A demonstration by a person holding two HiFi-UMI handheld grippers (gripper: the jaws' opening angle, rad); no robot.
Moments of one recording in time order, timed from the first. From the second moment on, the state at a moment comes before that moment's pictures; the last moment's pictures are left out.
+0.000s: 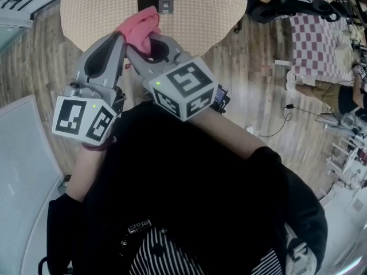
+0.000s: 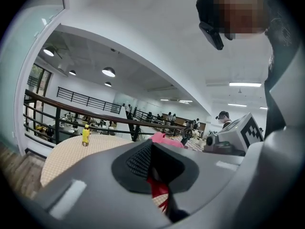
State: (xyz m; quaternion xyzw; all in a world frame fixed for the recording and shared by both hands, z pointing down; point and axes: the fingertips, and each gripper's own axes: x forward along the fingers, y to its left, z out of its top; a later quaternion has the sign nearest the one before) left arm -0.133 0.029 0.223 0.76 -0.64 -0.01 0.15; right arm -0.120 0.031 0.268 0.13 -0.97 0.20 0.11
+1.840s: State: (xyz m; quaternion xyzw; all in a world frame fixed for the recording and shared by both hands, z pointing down) left arm -0.122 -0.140 0.241 0.87 -0.45 0.02 0.17; right arm -0.116 -0.133 0.287 0.31 -0.92 0.23 0.09
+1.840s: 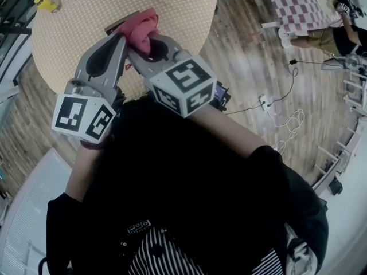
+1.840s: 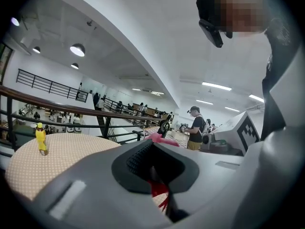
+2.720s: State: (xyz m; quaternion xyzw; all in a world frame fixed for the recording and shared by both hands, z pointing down) left arm -0.221 -0.117 0.292 0.84 -0.48 0.00 0.23; right arm -0.211 -0.105 0.336 0.26 -0.92 0.24 0.17
